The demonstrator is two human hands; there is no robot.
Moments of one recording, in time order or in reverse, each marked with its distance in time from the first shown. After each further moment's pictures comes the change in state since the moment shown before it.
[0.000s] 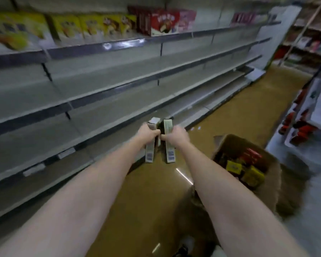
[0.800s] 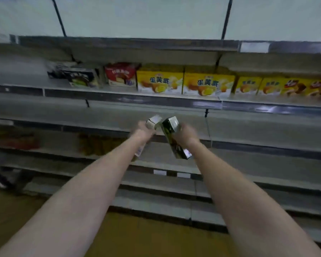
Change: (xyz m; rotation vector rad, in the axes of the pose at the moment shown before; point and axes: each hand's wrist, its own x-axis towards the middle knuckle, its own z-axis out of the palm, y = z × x) left_hand -0.114 -0.110 -0.403 0.137 0.959 -0.401; right_hand -0.055 -0.384 0.167 -0.058 -0.415 -0.830
